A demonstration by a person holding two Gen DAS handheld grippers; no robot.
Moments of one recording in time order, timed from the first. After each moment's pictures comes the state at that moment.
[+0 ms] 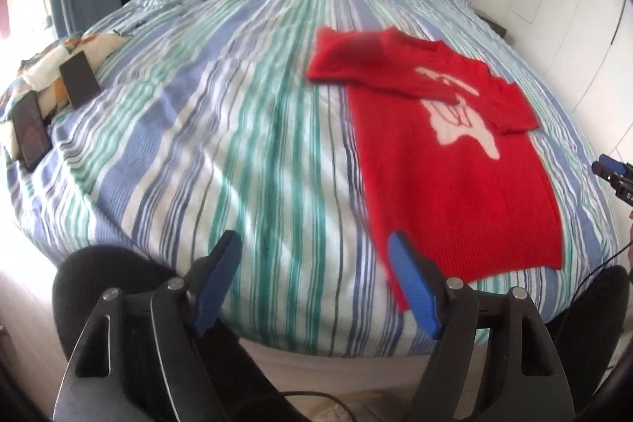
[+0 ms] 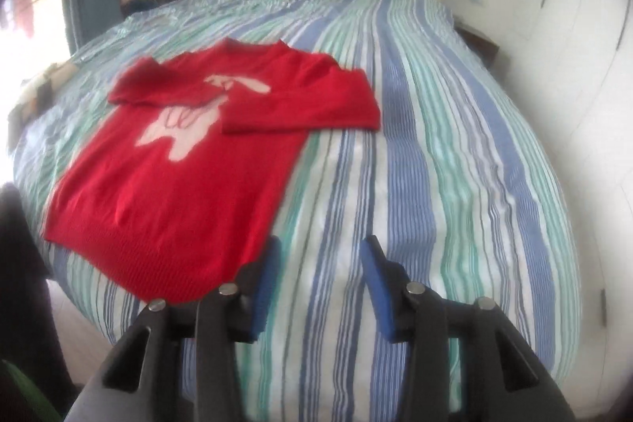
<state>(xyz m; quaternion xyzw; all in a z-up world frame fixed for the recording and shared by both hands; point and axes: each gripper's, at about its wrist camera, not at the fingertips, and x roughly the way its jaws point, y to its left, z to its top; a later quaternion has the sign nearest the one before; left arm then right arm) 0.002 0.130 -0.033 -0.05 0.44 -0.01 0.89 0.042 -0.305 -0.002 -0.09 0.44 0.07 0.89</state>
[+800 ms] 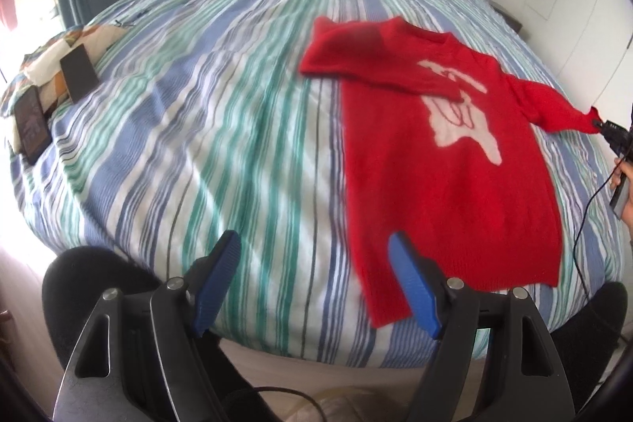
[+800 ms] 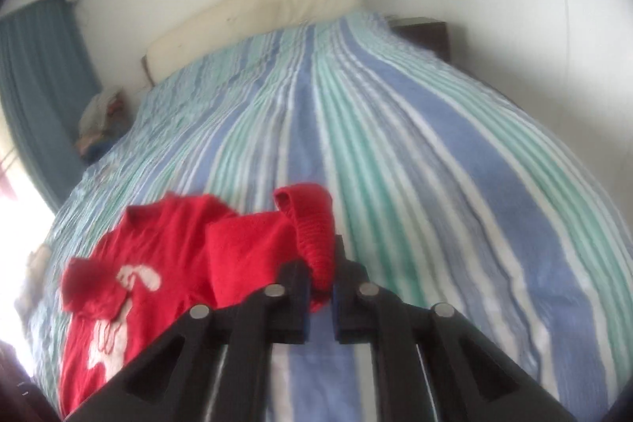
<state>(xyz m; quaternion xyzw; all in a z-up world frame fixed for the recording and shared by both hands) 0.025 0.095 -0.035 -0.05 0.48 0.01 0.88 0.213 -0.493 -0.033 0.16 0.36 -0.04 0.92</state>
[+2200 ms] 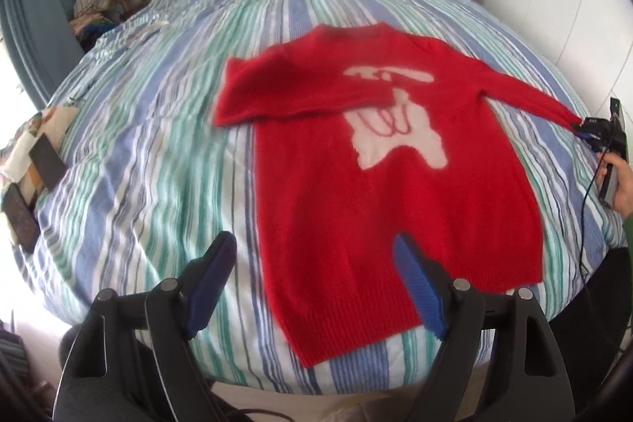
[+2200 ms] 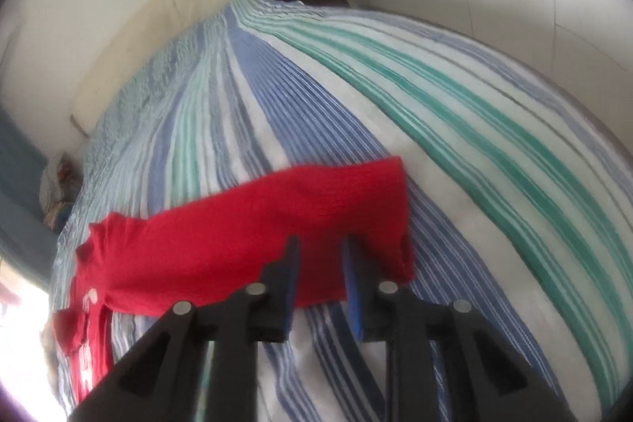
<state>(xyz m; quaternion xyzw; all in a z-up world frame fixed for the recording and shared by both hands) 0.061 0.016 -0.001 0.06 0.46 -0.05 0.89 0.165 -0.611 -0.111 0.31 0.42 -0.13 0.84</state>
